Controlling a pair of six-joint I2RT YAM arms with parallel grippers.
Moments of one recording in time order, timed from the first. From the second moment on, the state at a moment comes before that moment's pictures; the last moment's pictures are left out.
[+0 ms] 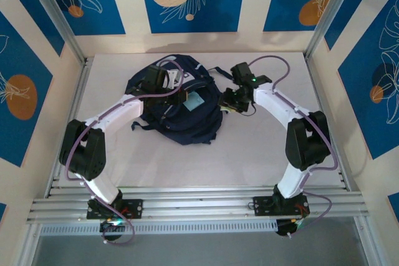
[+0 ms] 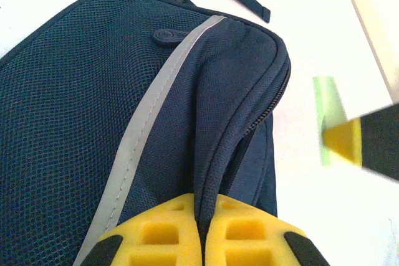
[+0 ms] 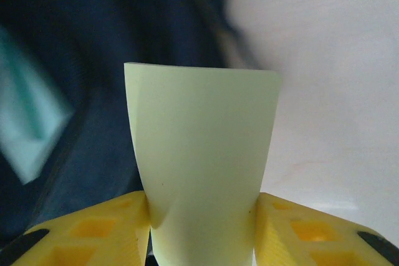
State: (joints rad) left arm -0.45 1.68 1.25 -0.30 0.38 -0.40; right arm 0.41 1.74 1.38 -0.78 -0.20 0.67
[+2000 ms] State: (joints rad) left arm -0.33 1.38 0.83 -0.12 0.21 -0.57; right arm 0.65 1.62 1.17 -0.67 -0.20 0.68
